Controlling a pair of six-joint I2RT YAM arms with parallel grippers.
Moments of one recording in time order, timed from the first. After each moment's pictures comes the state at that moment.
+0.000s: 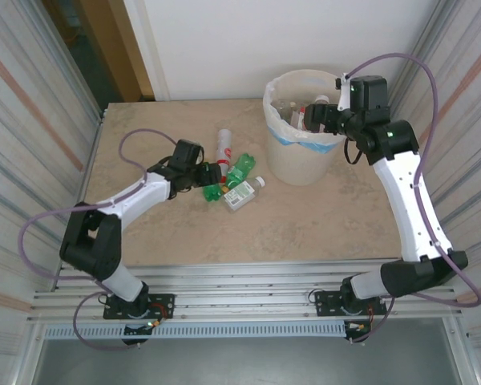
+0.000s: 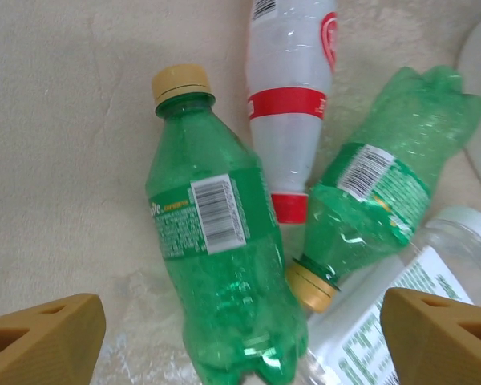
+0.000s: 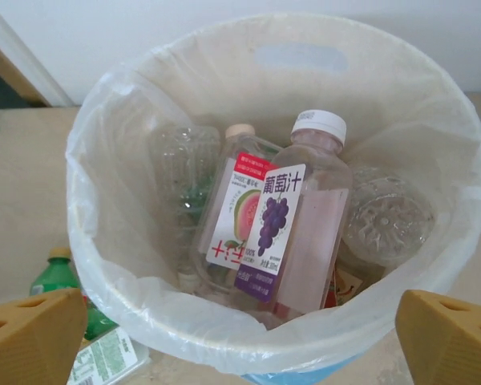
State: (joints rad) left arm -0.45 1.62 1.10 -0.38 -0.05 -0.50; right arm 0.25 1.39 1.74 -0.90 0.05 0.20
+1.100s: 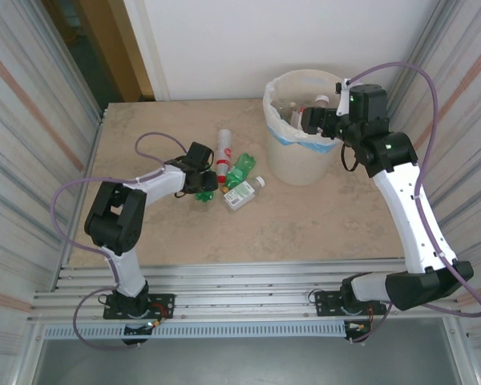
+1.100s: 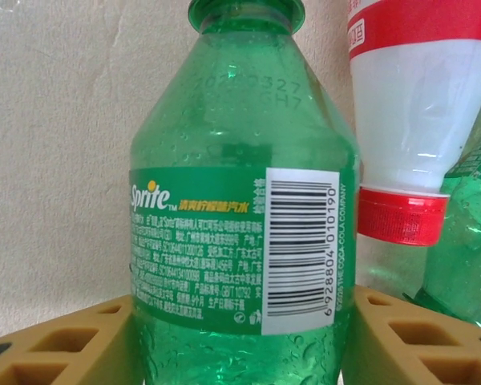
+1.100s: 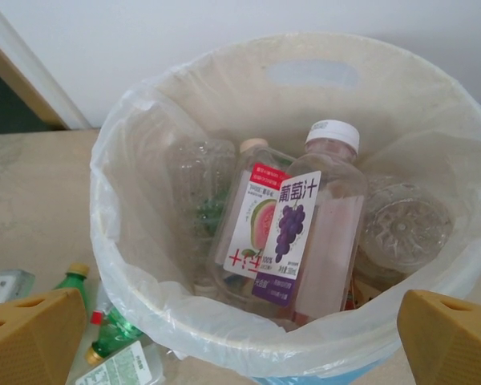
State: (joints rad) left arm -0.45 1.84 1.18 -0.43 -0.10 -0.50; right arm 0.28 1.33 1.62 -0.79 0.06 0.24
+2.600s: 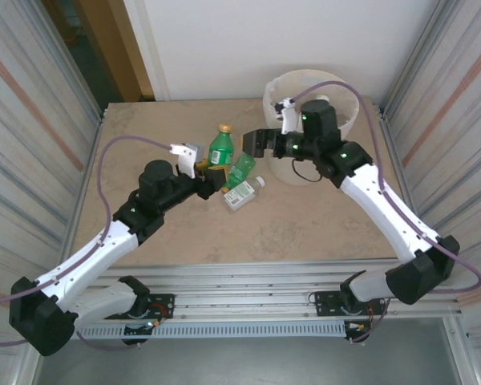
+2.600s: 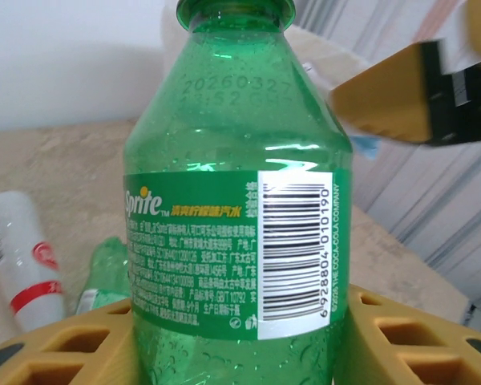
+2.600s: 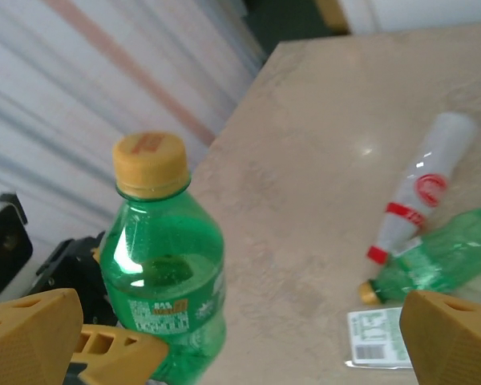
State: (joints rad) left arm -0.61 1.03 0.82 0.05 0.18 -0.29; right arm 0.56 1.40 1.46 -0.48 -0.44 0.47
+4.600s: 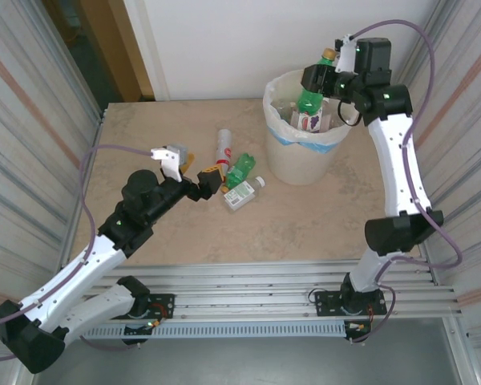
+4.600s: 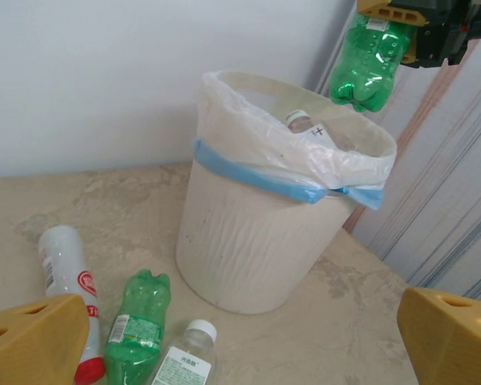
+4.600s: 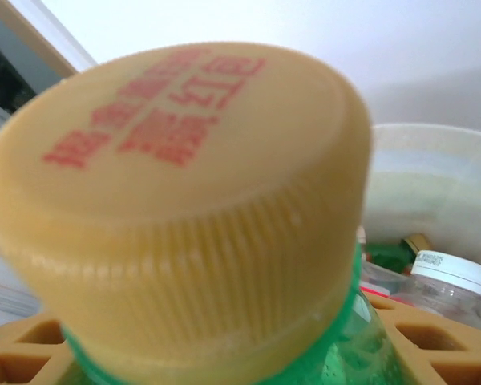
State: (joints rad) left arm -0.64 0.88 0.79 0.01 0.02 -0.30; right arm 0.16 1.75 2.18 -0.89 -0.30 0.31
